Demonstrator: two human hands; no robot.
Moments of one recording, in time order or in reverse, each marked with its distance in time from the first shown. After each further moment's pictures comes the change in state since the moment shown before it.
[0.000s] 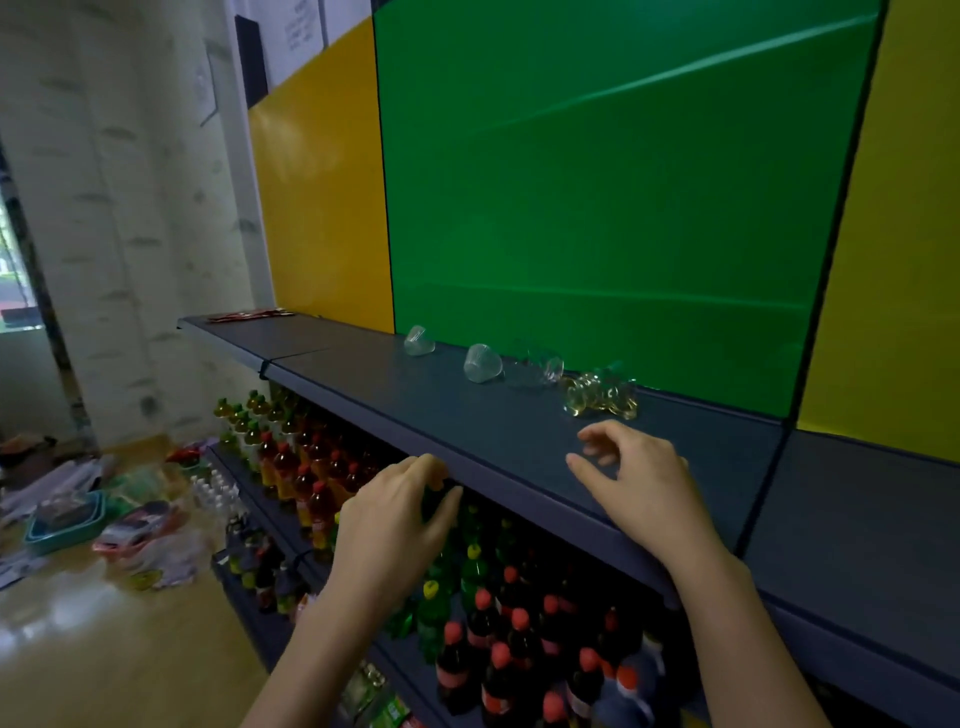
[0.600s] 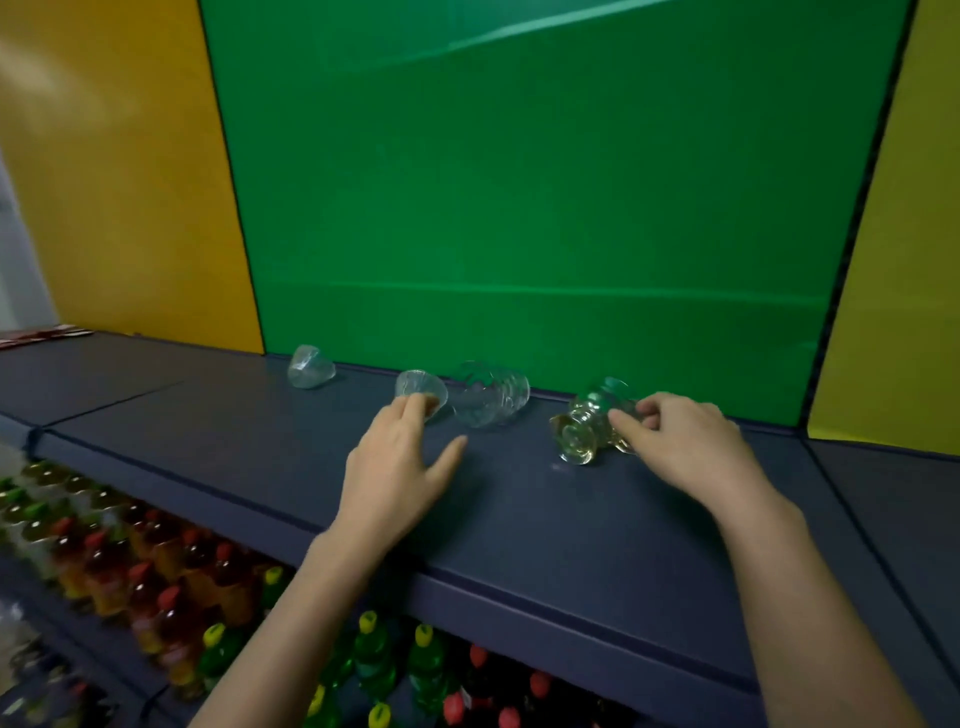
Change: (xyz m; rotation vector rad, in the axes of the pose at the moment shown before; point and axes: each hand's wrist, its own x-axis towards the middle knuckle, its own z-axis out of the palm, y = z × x) left_hand 0.194 -0.090 0.123 -0.273 -0.085 0.145; right_hand 0.145 0.035 0.039 -0.319 0.098 0.507
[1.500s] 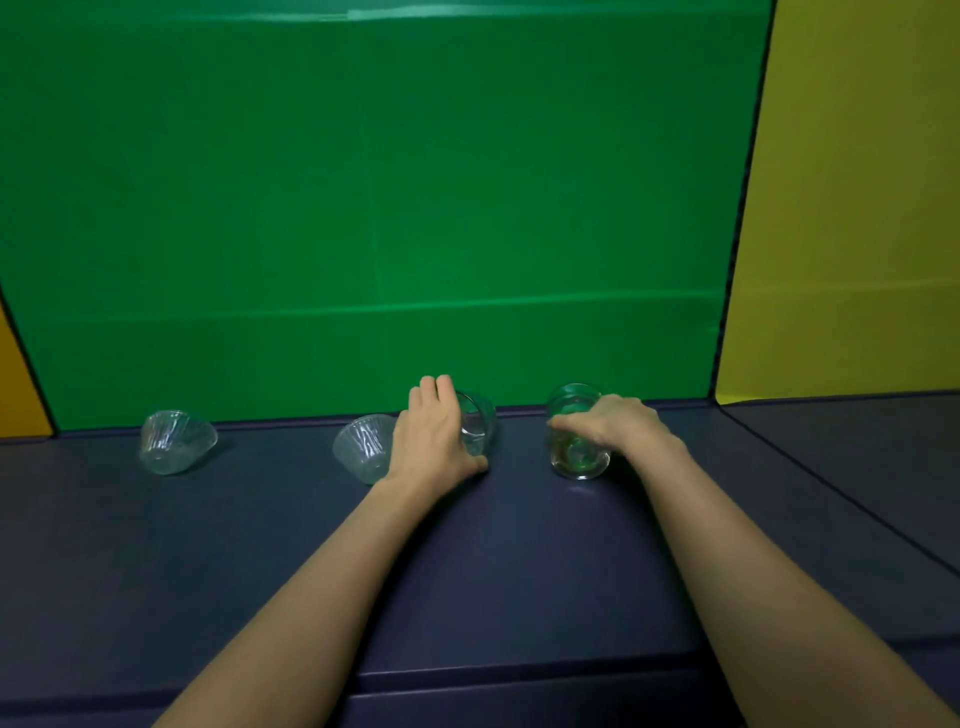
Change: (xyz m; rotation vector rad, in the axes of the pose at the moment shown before) left_hand 0.124 -0.045 0.087 -0.025 -0.292 0.353; right_hand 0.065 -0.056 0.056 -0.125 -0.029 0.594
